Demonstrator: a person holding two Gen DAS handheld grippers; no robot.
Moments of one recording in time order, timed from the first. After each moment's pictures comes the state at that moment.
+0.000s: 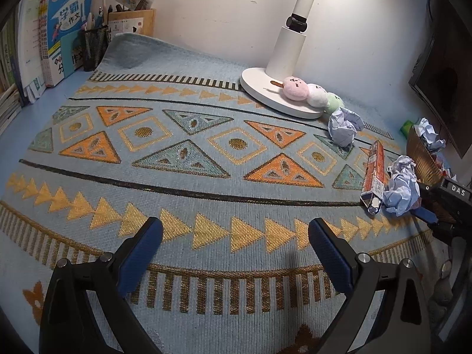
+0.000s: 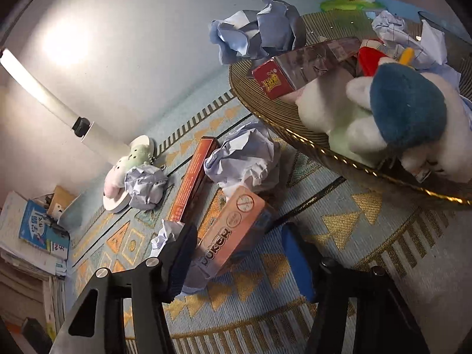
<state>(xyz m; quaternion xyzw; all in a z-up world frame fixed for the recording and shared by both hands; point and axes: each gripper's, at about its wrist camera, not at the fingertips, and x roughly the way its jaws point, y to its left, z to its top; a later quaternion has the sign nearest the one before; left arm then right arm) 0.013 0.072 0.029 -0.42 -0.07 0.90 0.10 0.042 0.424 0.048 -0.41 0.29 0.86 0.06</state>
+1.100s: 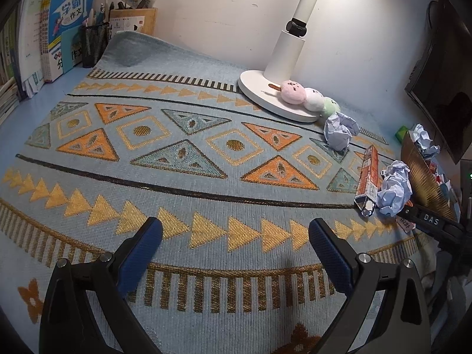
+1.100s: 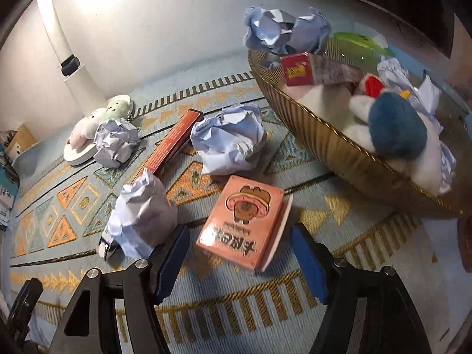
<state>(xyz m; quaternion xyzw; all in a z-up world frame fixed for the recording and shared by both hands) 0.015 0.068 0.030 -0.42 -0.09 0.90 0.11 0.023 0.380 0.042 -0.46 0.10 0.87 0.13</state>
